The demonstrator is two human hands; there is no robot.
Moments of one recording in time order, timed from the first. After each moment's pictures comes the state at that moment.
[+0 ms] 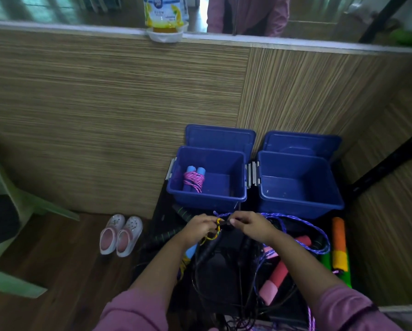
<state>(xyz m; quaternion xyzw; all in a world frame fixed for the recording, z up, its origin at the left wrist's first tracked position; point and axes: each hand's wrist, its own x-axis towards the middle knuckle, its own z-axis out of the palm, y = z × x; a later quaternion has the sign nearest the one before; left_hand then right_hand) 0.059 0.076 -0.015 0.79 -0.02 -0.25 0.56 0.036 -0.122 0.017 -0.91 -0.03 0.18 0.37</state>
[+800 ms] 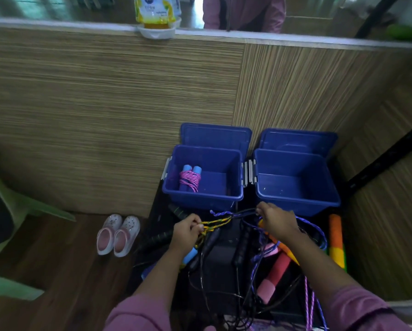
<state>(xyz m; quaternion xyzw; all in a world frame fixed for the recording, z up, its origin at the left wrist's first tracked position) 0.051 0.093 -0.052 0.85 0.00 -0.10 0.52 0.035 -0.172 0.014 -0.99 0.07 0.12 0.09</state>
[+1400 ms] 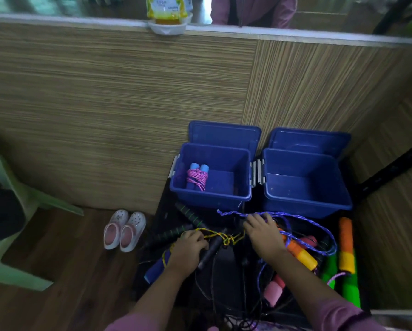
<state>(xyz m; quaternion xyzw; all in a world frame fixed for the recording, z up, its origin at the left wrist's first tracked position) 0.015 0.119 -0.068 0.95 -0.25 -0.03 0.20 0.017 -0.128 -0.030 -0.98 -0.15 -0.04 -0.07</state>
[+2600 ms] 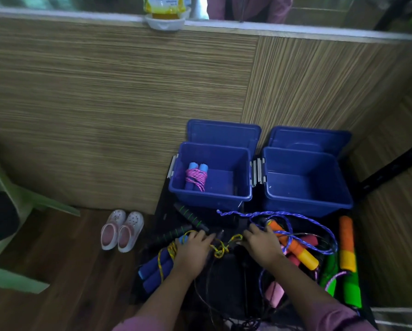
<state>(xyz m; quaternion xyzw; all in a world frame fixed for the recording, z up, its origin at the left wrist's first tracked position) 0.015 0.098 -0.058 0.96 -0.20 -0.17 0.04 0.008 -0.123 -0.053 -0.99 -0.10 0.11 -0.05</state>
